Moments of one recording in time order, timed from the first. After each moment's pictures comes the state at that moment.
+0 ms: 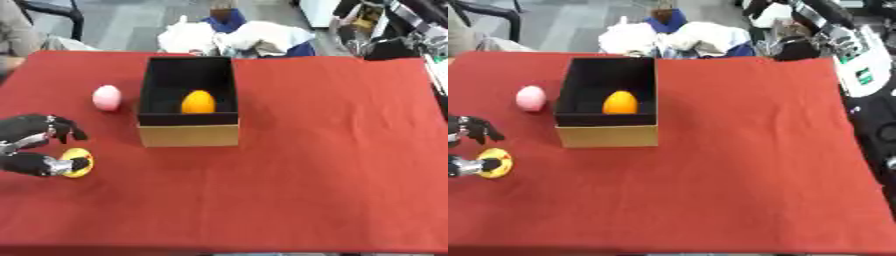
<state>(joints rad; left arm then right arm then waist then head) -0.45 0.75 -0.28 -1.32 -0.69 -0.41 -0.42 -0.87 -0.51 0.01 -1.03 0.46 -0.86 0.30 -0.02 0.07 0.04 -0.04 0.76</state>
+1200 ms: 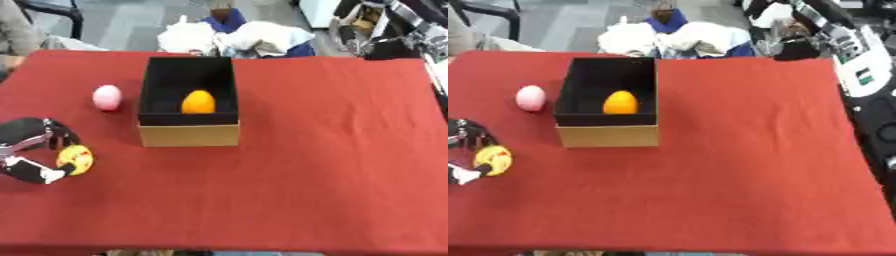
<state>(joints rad) -0.49 0.72 -0.28 -1.20 -0.74 -0.43 -0.33 -0.87 -0.51 0.01 -1.03 0.44 -0.84 0.31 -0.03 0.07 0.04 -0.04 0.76</state>
